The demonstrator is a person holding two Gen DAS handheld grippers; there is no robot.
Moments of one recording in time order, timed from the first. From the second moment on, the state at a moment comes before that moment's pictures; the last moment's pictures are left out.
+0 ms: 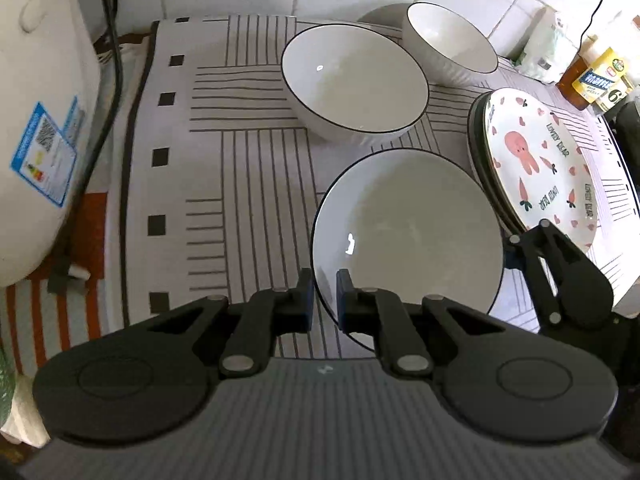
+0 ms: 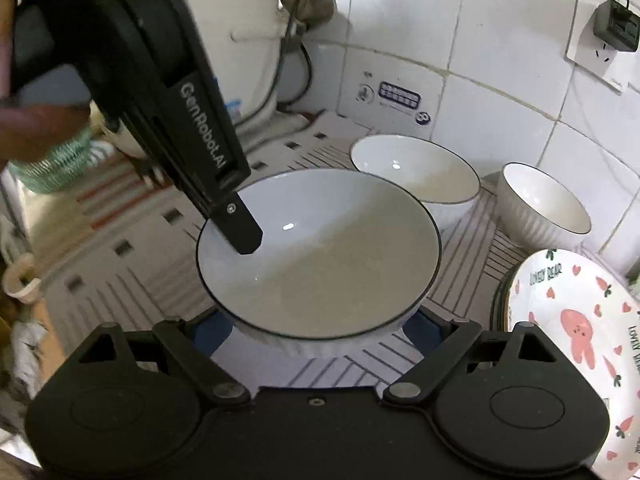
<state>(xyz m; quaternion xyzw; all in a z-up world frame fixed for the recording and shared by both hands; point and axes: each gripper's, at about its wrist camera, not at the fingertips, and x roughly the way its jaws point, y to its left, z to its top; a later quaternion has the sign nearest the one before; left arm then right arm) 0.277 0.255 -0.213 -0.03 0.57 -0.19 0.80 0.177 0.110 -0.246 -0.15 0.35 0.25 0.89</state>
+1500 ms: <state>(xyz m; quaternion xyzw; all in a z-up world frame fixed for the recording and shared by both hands) 0.343 0.274 -0.213 -0.09 0.53 -0.16 0.83 0.297 0.039 -0.203 0.12 0.41 0.17 0.89</state>
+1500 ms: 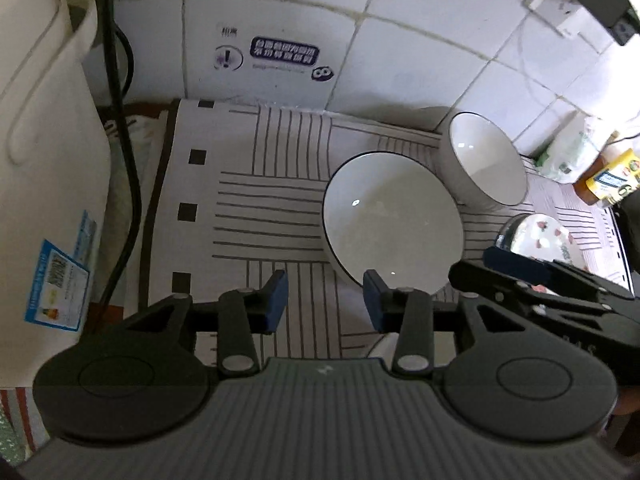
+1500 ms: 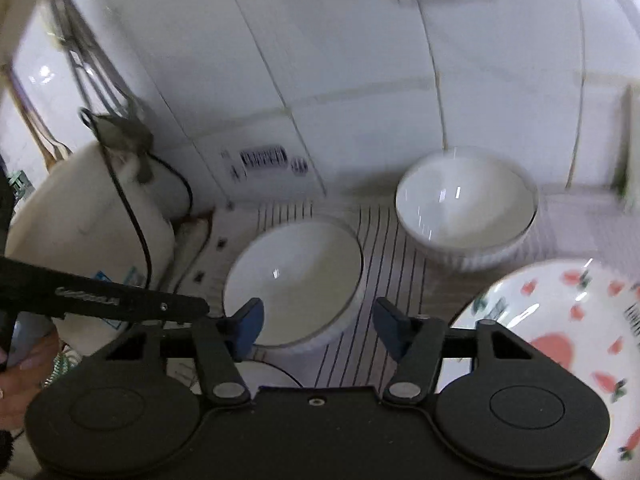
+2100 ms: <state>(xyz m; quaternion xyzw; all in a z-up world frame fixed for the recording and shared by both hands) 0.358 0.267 -0.219 -0.11 0.53 -0.18 0.82 0.333 0.050 -0.222 0.12 0.45 0.10 0.88</state>
